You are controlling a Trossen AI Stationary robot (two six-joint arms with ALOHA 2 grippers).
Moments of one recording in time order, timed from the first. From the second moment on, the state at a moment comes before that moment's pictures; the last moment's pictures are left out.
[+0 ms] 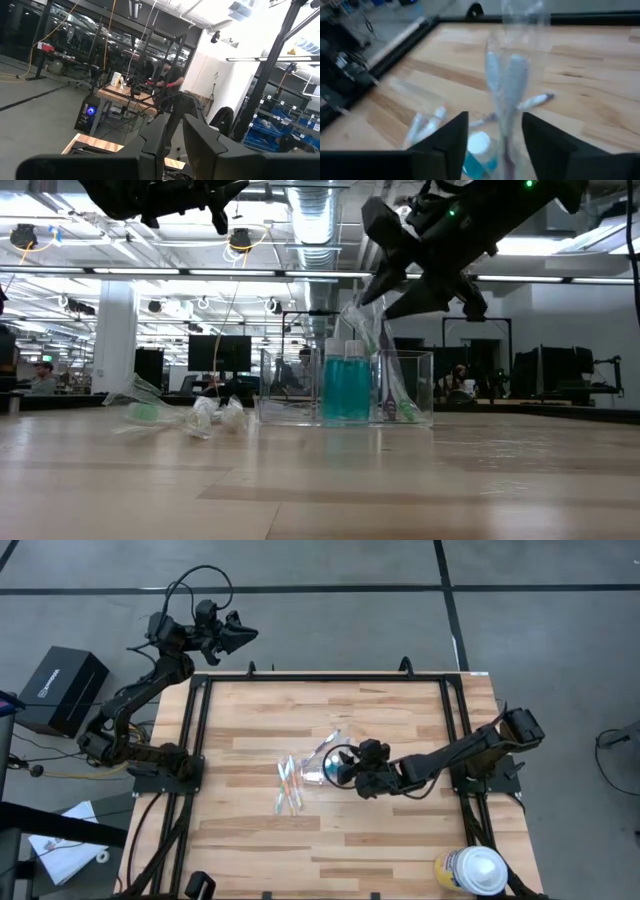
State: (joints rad) left arm 1.10 1.27 0.98 0.84 1.11 -0.85; right arm 0.29 1.62 0.91 -0.11 0.91 1.10
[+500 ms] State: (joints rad) left arm 1.10 1.27 0.98 0.83 1.15 -0.85; right arm 0.28 1.36 0.91 -0.19 0.97 0.92
